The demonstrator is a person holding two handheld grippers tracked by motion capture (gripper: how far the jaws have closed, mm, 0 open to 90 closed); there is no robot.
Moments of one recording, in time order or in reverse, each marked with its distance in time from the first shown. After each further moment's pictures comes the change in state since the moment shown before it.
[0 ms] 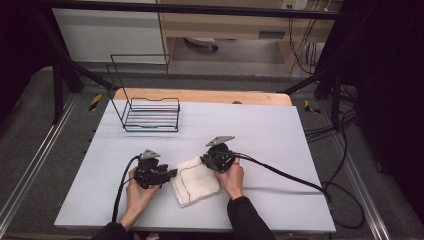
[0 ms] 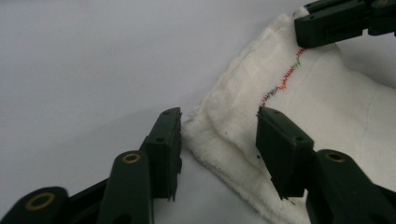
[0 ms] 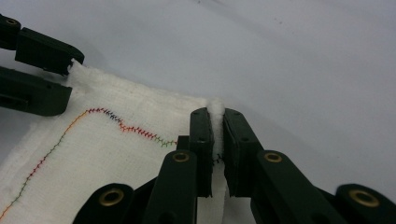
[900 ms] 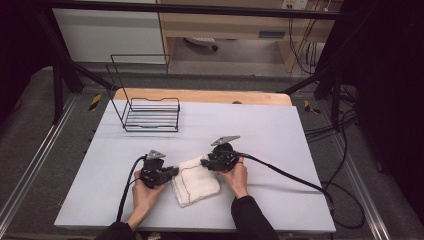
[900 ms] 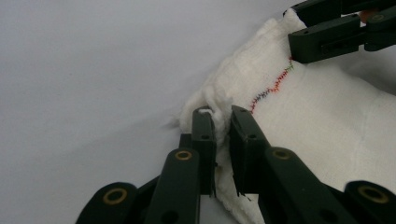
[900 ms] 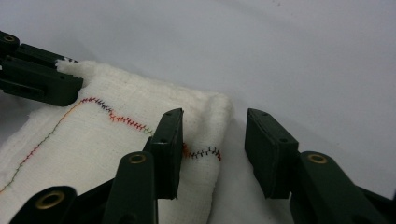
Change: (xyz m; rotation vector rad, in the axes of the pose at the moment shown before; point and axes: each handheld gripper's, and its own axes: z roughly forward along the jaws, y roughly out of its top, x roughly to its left) left arm -0.011 0.000 0.008 0.005 -0.006 0.019; right arm -0.018 -0.009 0.004 0.006 0.075 0.039
